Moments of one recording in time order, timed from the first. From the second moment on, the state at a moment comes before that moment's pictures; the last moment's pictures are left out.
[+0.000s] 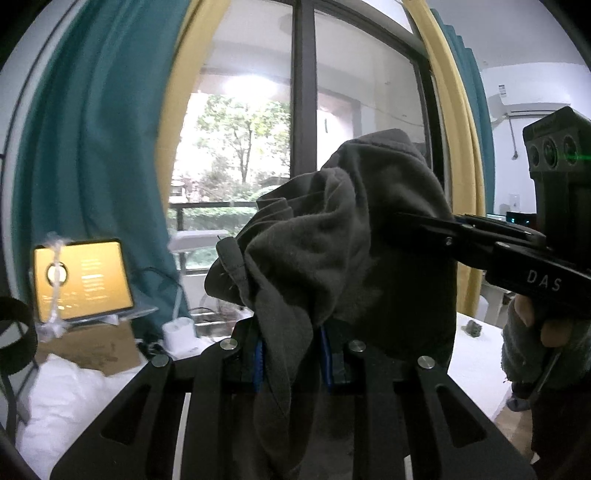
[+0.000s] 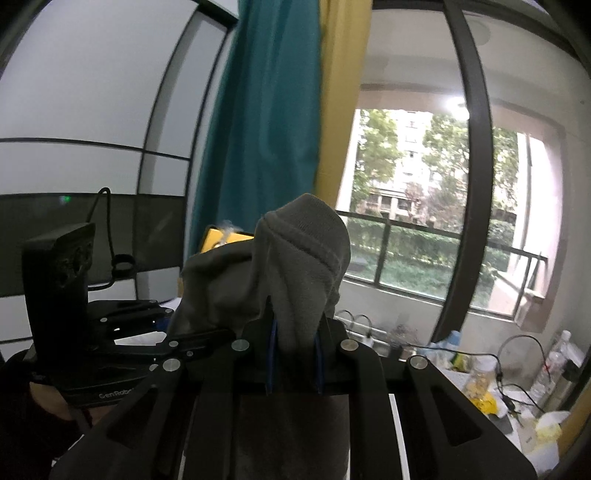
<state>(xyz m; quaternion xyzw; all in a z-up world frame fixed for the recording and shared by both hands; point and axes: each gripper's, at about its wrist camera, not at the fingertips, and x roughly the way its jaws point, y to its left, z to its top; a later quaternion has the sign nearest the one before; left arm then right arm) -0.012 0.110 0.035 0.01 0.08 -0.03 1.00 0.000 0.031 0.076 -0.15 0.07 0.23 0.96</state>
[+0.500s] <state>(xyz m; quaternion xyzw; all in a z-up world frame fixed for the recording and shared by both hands) -0.048 0.175 0.026 0.01 0.08 0.04 1.00 0.002 0.111 0.064 -0.16 0.07 0.31 0.93</state>
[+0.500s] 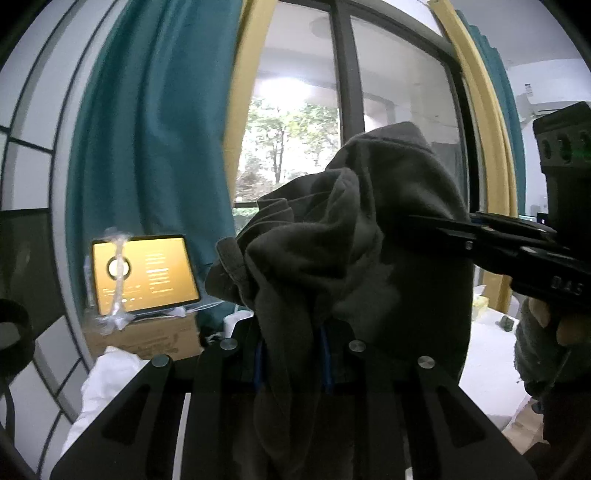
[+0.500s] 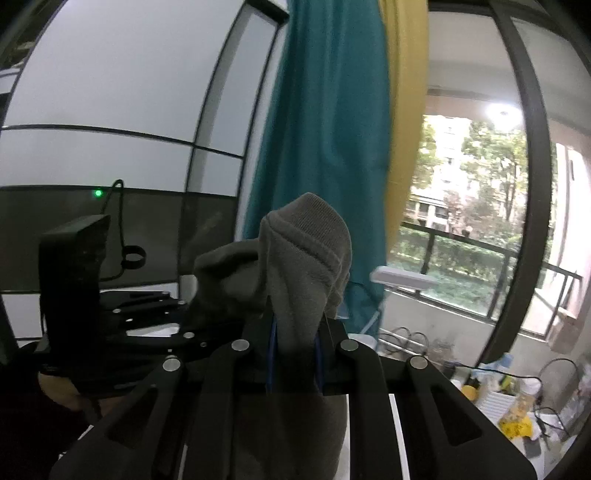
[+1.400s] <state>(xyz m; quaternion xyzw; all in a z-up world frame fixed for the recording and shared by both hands) -0.012 0.188 -0.007 0.00 0.17 0.02 0.99 0.053 0.096 0.024 -0.12 0.15 0.29 0.94</state>
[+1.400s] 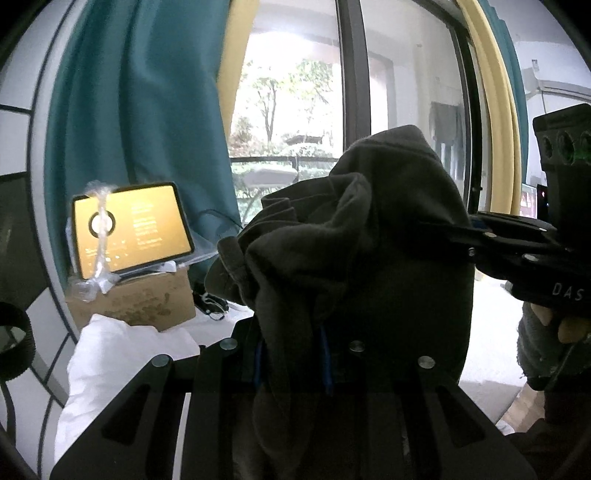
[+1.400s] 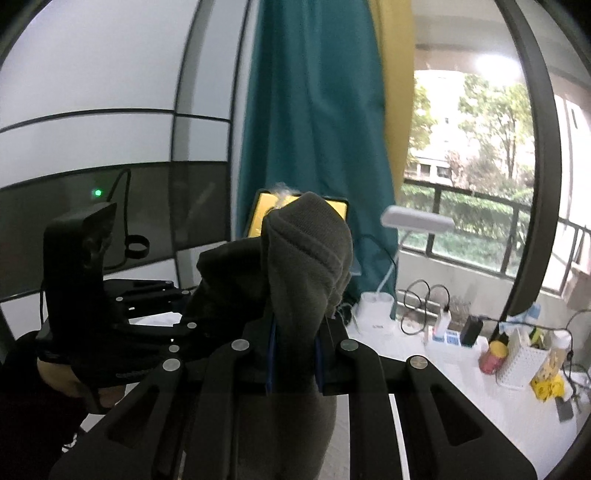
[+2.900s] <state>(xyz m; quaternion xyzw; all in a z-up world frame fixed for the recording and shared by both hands) 0.108 0.238 -0.095 -0.05 0.33 0.00 0.94 0.234 0.081 -0.103 -0.05 0.33 0.24 0.91</state>
